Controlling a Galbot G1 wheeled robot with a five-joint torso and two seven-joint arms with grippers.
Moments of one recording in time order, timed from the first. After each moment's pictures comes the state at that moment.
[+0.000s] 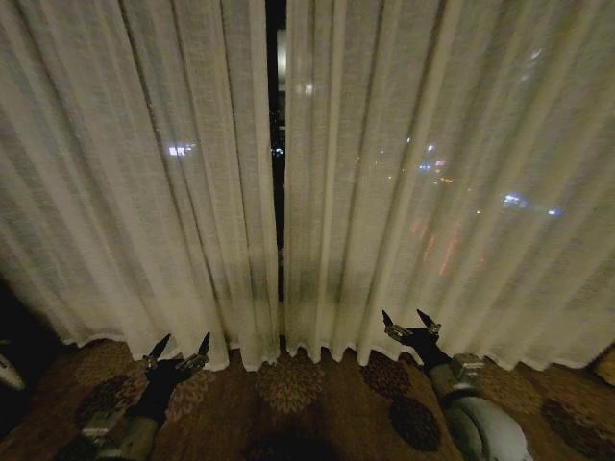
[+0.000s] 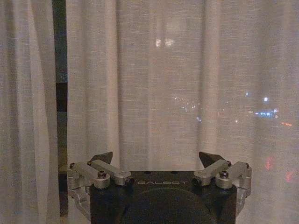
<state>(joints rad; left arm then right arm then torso) 1.76 -1.43 -0.81 -2.38 -0.36 0.18 0.12 -1.46 1.28 0.73 2.19 0.34 -0.32 -0.02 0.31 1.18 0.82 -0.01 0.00</state>
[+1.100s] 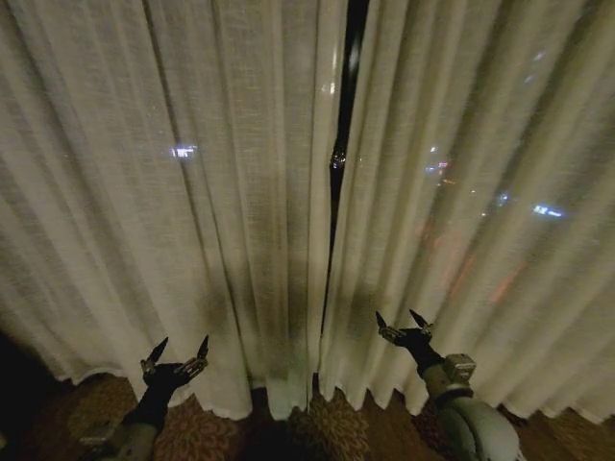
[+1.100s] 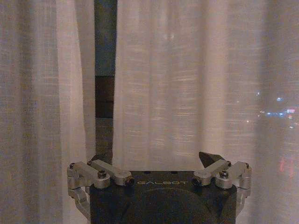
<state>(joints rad) 1.78 -1.46 -0.82 -2.39 -0.35 0.16 0.12 -1.44 1.29 0.69 2.17 0.31 -0.32 -0.04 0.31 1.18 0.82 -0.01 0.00</state>
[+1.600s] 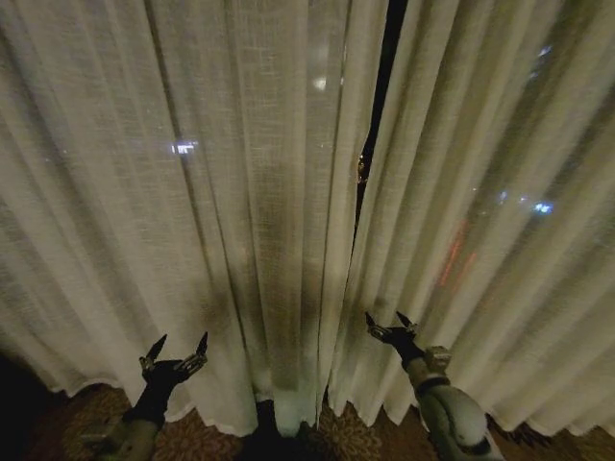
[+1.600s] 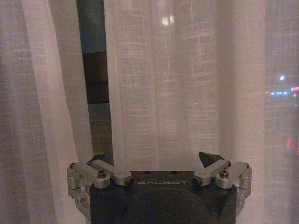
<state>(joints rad) 1.77 -1.49 -0.82 -2.41 -0.32 0.18 0.12 -1.27 1.32 0.61 1.96 0.34 -0.32 -0.03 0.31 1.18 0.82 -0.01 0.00</state>
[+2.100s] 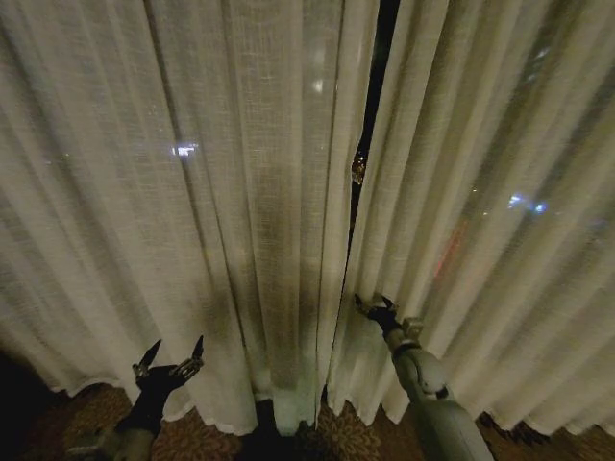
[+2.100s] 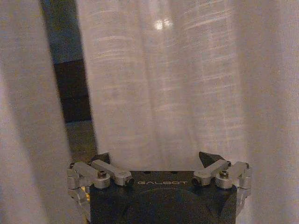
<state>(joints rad) 1.80 -1.54 -0.83 -2.43 -0.32 0.17 0.12 -1.01 1.34 0.56 1.73 0.38 -0.32 0.00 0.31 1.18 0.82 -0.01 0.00</state>
